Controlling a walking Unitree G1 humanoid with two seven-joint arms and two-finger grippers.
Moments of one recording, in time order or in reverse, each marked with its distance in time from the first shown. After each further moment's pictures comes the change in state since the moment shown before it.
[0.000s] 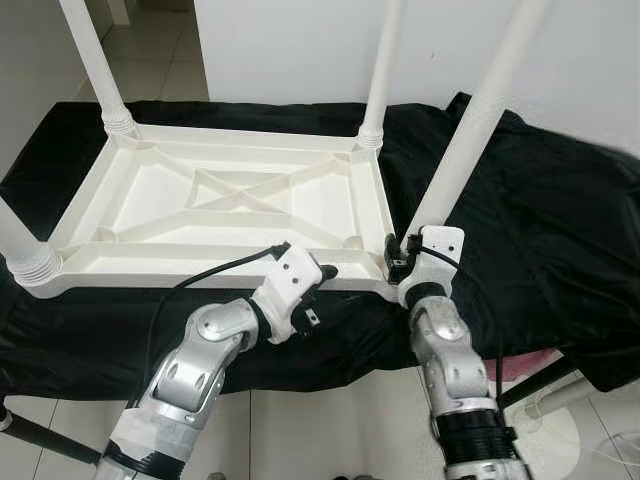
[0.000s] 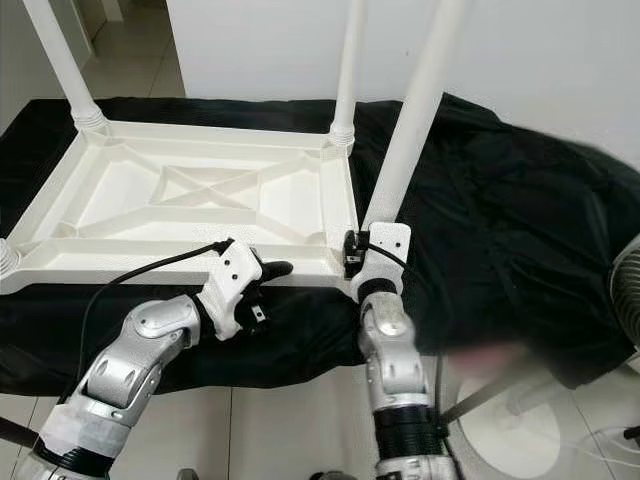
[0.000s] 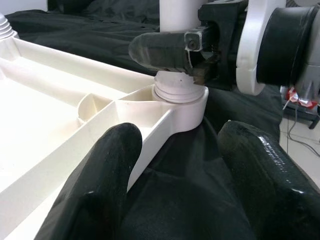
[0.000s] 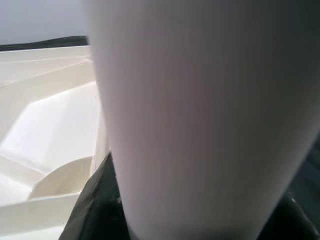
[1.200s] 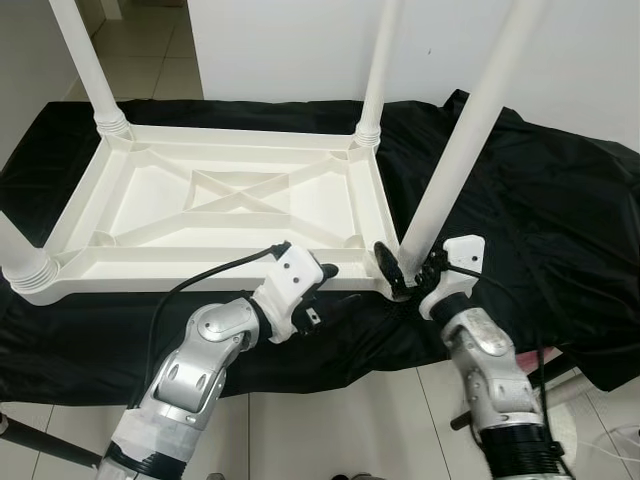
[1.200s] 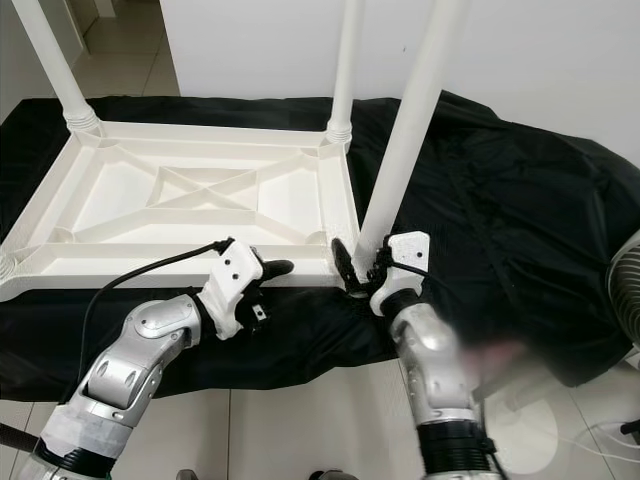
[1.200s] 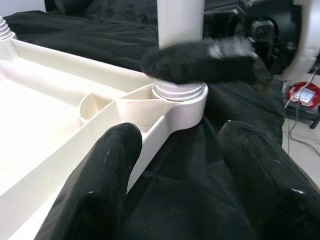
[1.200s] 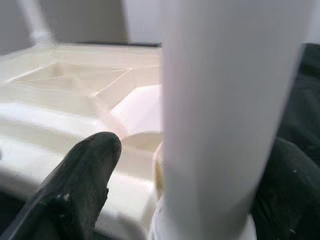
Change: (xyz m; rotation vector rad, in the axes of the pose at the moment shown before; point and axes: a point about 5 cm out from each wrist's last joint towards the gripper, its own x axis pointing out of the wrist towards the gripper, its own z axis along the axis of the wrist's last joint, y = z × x) left arm 0.000 0.000 0.001 0.001 0.000 0.002; right arm -0.002 -0.041 -0.001 -0.085 -0.048 0.670
